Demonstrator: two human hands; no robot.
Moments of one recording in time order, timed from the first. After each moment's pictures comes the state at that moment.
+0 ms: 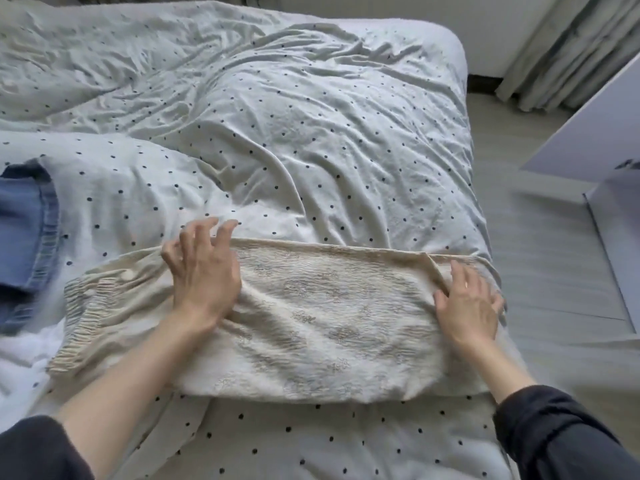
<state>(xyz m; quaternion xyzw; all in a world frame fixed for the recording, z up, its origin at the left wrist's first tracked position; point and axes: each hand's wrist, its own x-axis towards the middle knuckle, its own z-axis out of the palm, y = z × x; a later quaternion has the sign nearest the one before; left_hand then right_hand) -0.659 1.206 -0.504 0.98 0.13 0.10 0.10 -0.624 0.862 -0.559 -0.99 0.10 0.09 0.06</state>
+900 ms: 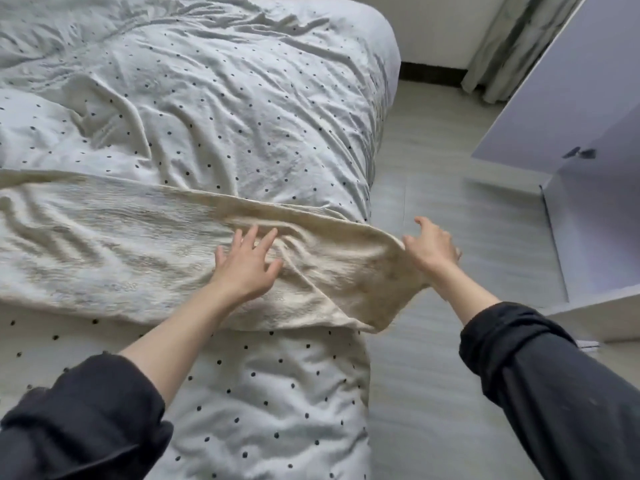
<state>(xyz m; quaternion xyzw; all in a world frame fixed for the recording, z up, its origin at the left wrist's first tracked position) -0.671 0.877 -0.542 0.96 0.10 -0.20 0.15 -0.577 0.614 -0.548 -0.96 0.12 0.14 0.21</state>
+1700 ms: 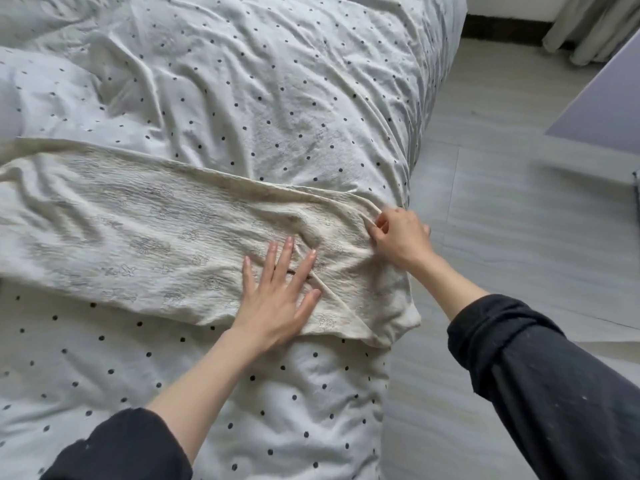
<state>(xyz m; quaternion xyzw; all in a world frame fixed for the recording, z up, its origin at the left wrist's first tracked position) -0.705 0.845 -0.606 0.98 0.05 -0.18 0.08 -0.547 0.674 -0.611 -0.95 -0.12 0.17 0.23</state>
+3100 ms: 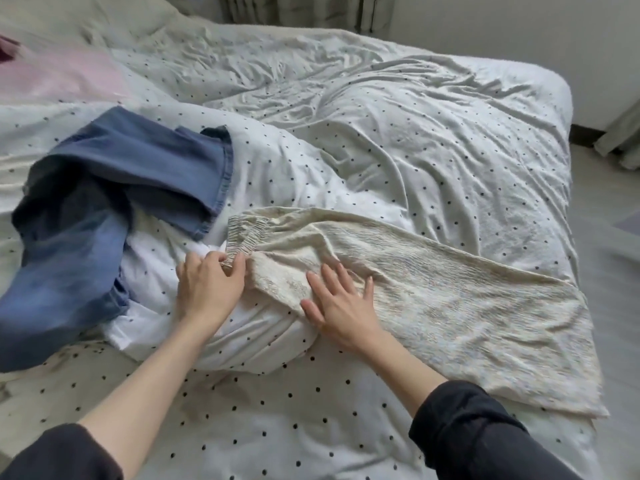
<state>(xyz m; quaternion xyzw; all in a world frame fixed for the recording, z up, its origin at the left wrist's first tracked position) -0.808 1.304 -0.485 0.89 0.41 0.02 0.20 -0.741 1.113 -0.507 -0.90 -0.34 0.23 0.10</state>
